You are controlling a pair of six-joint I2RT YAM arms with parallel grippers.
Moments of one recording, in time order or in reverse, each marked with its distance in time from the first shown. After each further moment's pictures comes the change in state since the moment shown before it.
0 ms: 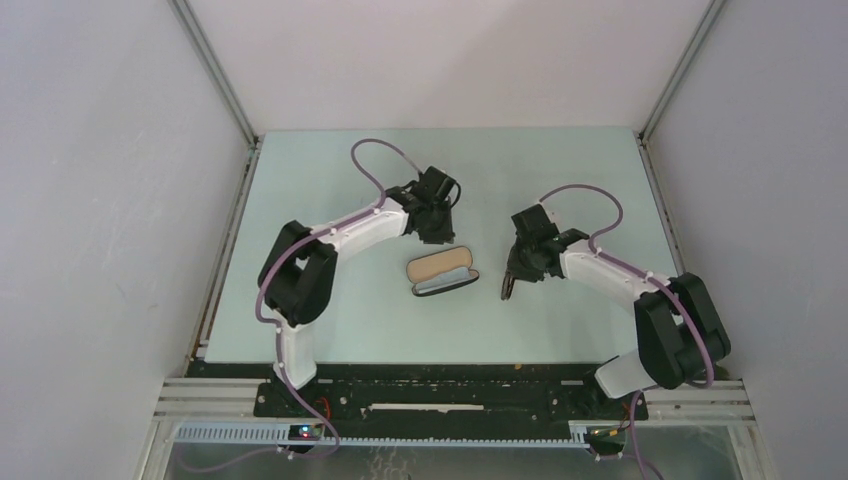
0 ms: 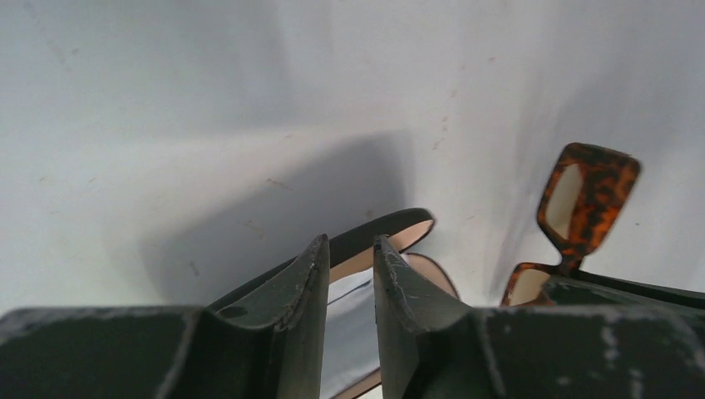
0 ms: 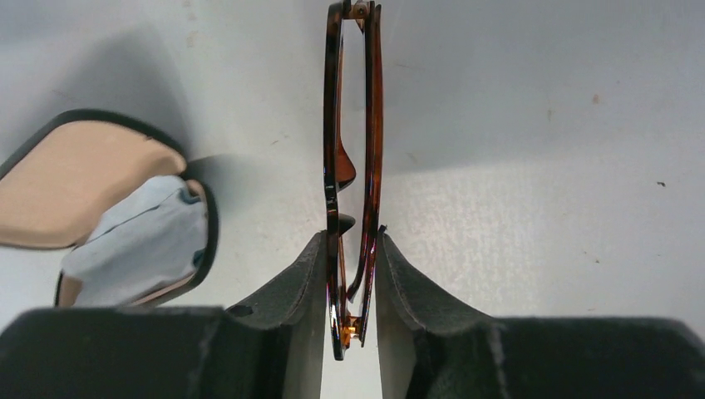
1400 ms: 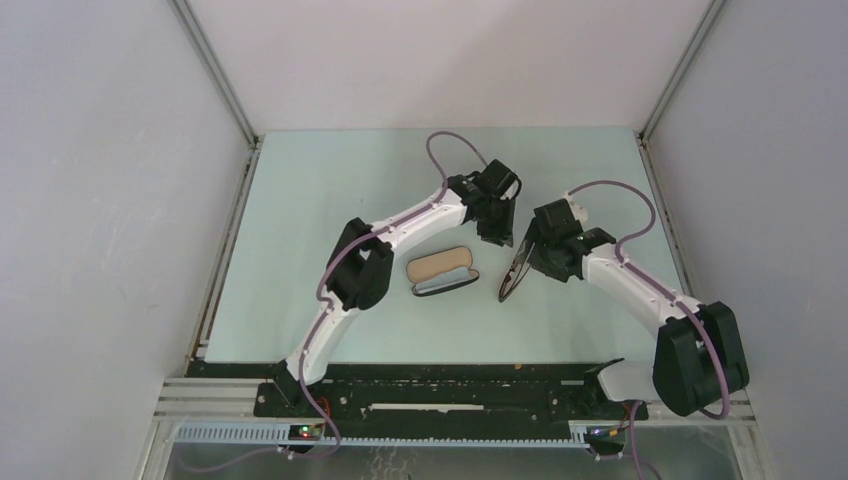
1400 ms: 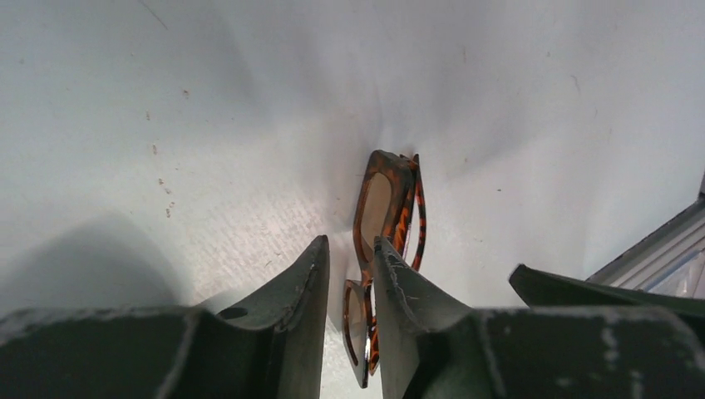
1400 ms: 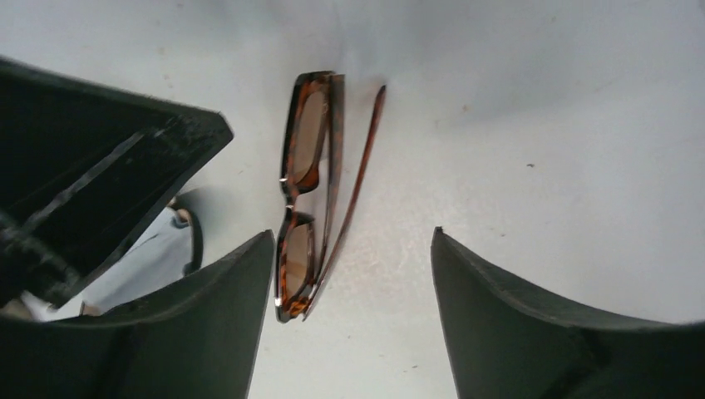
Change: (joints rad) left arm -0.145 0.407 0.613 -0.208 0.200 0.037; right arm -0.097 -0.135 0.005 -0.096 0.071 0.000
